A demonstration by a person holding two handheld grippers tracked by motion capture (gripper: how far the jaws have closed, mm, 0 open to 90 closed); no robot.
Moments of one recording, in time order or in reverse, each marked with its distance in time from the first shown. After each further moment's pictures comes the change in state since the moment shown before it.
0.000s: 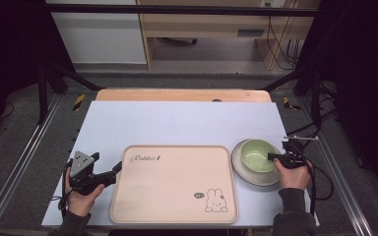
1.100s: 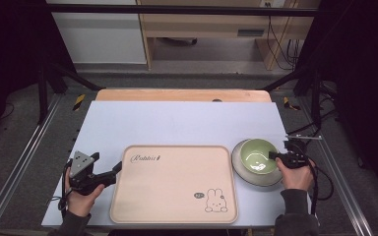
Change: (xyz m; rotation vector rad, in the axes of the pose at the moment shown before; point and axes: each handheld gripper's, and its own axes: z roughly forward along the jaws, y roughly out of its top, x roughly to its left) left arm -0.001 0.001 -0.001 -0.006 -0.005 0.002; right arm 0.008 0.003 -0.017 -0.021 0.003 -0.007
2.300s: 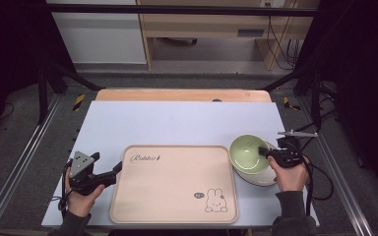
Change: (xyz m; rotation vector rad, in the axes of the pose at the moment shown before) left arm -0.001 0.001 -0.001 -0.006 -0.004 0.002; right arm 0.041 0.007 -0.027 -0.073 0.126 -0.119
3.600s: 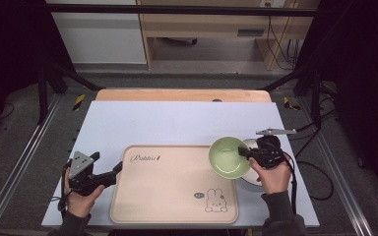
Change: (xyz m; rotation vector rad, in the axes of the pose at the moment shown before) left arm -0.002 0.003 -0.004 -0.012 -0.007 0.009; right arm 0.057 0.008 0.004 0.007 0.113 -0.139
